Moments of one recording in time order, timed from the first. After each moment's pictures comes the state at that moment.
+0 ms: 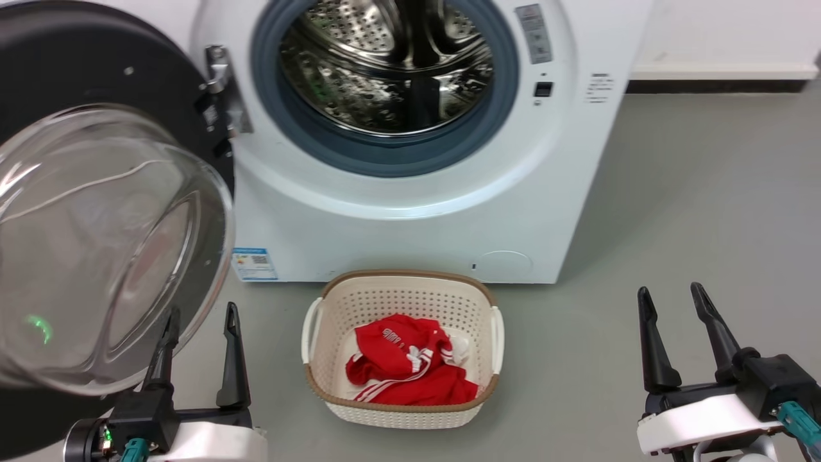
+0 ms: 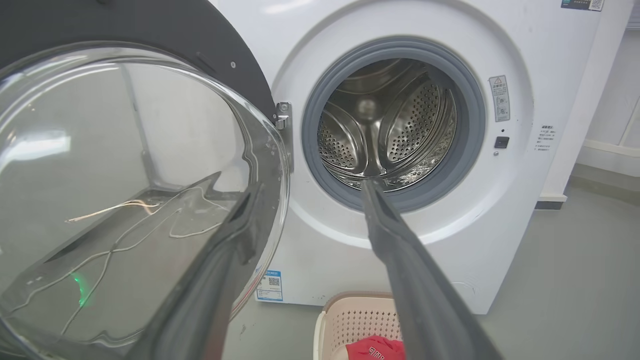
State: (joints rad) left arm 0.06 0.05 0.07 -0.02 -0.08 -0.02 -0.27; right arm 0.00 -0.05 -0.01 0.07 0.10 0.13 -0.26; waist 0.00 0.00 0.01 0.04
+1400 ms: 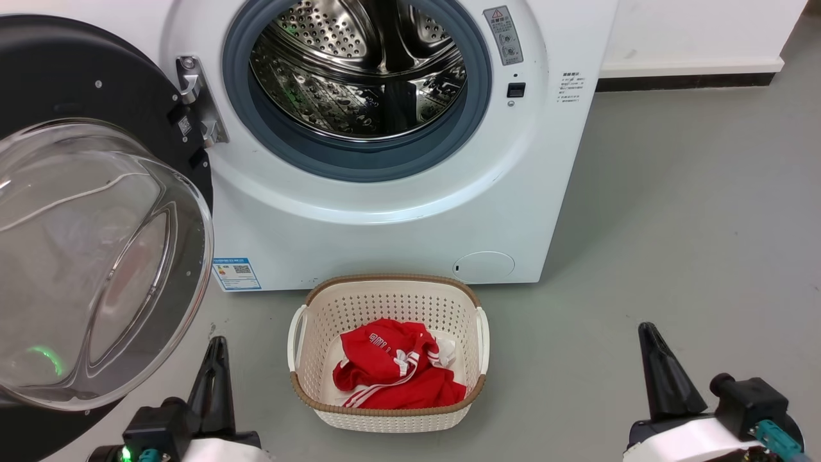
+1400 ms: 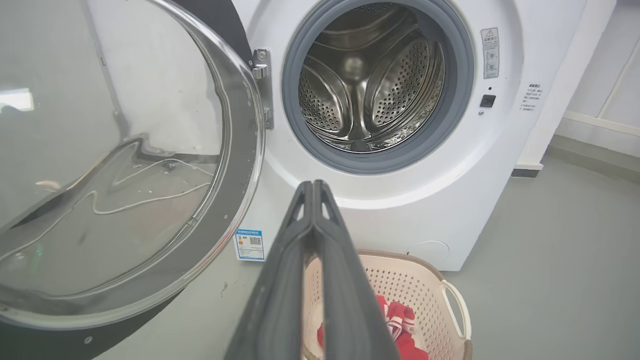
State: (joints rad) left arm 0.09 0.05 0.05 0.06 -0.09 -0.02 -0.26; right arm 0.04 -0.05 0.03 0.14 0.13 0.13 -0.25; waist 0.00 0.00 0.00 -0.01
